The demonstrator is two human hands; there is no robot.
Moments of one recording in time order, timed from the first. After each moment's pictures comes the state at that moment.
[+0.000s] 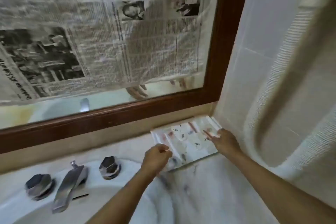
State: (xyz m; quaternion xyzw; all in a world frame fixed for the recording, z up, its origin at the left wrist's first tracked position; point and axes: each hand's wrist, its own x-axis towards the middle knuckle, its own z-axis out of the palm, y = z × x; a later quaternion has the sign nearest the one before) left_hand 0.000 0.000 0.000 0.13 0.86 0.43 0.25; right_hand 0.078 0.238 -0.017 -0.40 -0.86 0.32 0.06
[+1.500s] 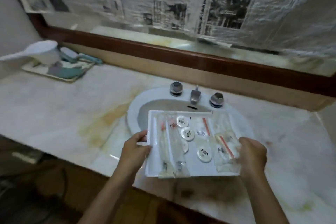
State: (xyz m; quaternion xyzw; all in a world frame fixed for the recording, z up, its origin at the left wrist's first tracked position) left_hand 0.243 -0.399 0.046 -0.20 0.74 0.64 0.05; right_hand 0.219 -0.124 0.043 -0.39 -0.71 0.58 0.10
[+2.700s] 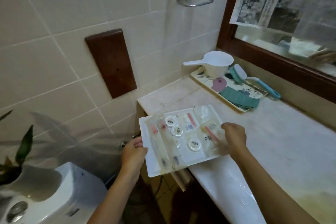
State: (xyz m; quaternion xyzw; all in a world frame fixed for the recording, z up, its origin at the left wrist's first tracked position) left_hand 0.243 -0.999 -0.002 -0.54 0.54 0.63 -0.16; right_hand 0.026 -0.824 0.002 -0.07 -0.81 0.56 -0.16
